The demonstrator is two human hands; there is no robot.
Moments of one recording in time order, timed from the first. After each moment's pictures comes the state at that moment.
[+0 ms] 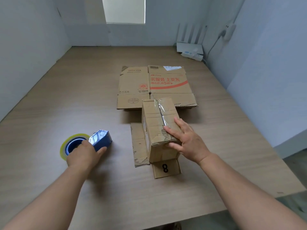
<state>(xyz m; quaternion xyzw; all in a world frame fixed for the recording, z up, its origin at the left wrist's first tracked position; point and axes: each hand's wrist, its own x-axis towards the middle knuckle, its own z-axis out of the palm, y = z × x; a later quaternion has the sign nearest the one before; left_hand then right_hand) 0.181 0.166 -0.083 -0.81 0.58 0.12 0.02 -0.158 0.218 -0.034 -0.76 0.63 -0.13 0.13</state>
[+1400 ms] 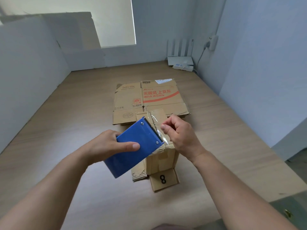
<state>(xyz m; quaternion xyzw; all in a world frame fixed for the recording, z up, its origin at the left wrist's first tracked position) 0.095 0.186 0.080 -0.50 0.71 0.48 -0.09 -0.132 0.226 0.043 -0.63 0.57 -0.46 0.26</state>
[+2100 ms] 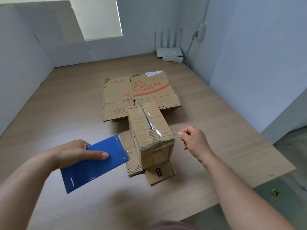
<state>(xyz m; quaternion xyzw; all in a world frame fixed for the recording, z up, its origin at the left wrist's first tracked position) 0.152 0.166 0.067 -0.59 0.66 0.45 0.10 -0.186 0.242 -0.029 -0.42 0.73 -0.44 0.31</state>
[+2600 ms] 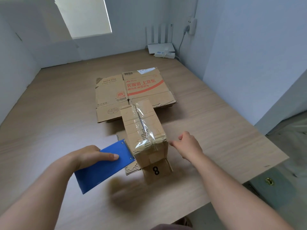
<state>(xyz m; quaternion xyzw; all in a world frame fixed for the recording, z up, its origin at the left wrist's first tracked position) 0.123 0.145 0.019 -0.63 0.64 0.41 0.16 -0.170 0.242 -0.039 -0.37 0.85 -0.23 0.29</state>
